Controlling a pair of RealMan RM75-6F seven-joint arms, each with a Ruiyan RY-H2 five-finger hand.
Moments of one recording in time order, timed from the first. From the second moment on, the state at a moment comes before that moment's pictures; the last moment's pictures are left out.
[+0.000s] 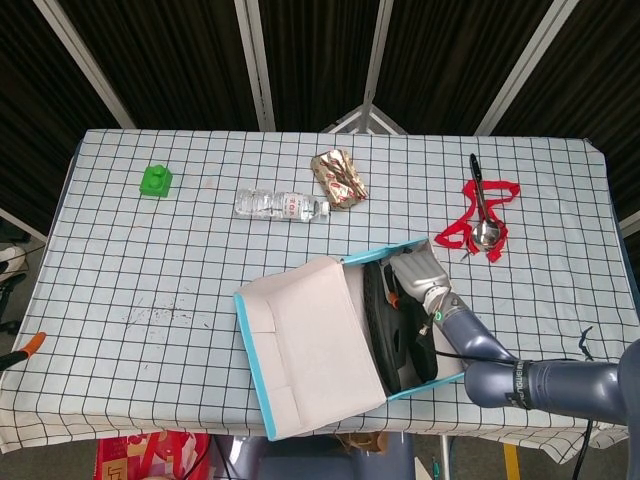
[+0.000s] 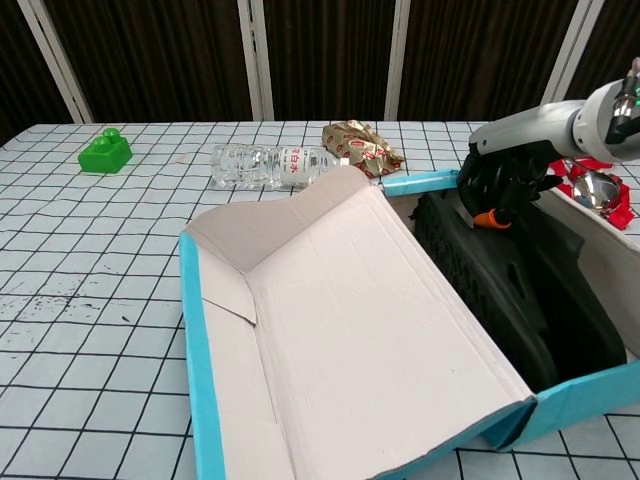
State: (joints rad) left arm -0.05 -1.13 -0.10 -1.60 1.47 1.60 0.08; right arm 1.23 -1.20 -0.11 -1.75 -0.41 0.77 -0.31
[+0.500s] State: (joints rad) left arm -0.05 -1.13 -0.10 -1.60 1.48 1.60 0.08; right arm 1.17 -1.19 -0.05 -1.74 -0.48 0.72 -0.25
